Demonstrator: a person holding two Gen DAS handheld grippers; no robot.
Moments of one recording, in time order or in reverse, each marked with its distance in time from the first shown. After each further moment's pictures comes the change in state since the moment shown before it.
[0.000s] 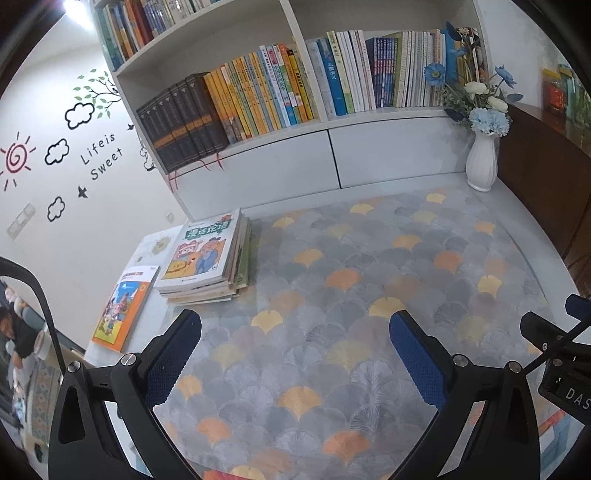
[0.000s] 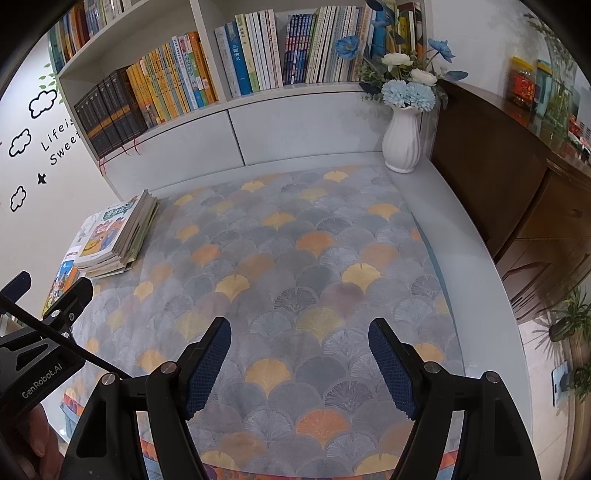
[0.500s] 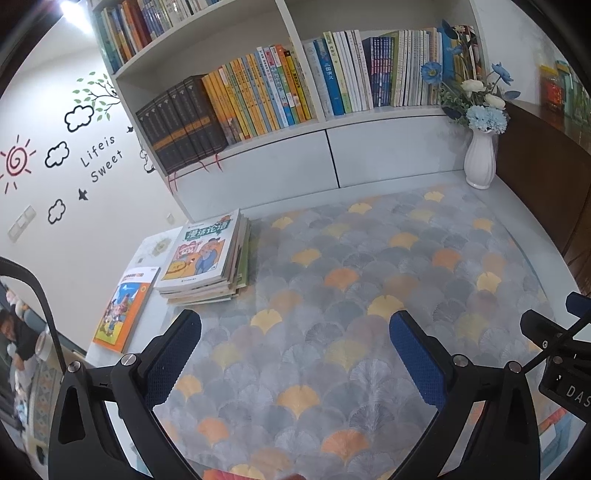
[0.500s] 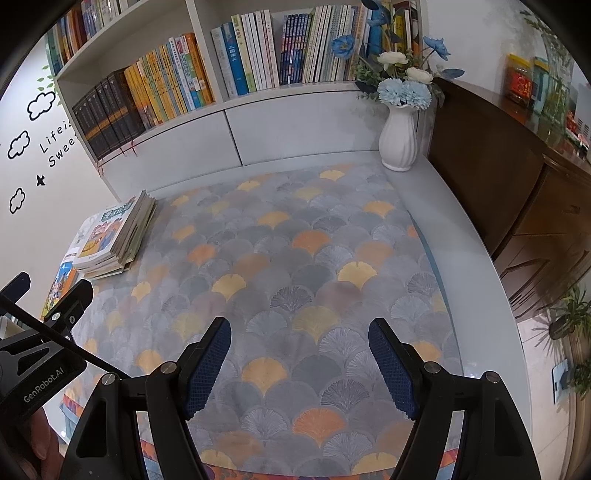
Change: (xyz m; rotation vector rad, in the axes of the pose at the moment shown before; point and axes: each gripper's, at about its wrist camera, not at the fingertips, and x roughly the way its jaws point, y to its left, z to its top) left arm -0.002 0.000 -0.002 0.002 0.001 0.002; right arm -0.004 0.001 -0.009 0.016 -0.002 -0.008
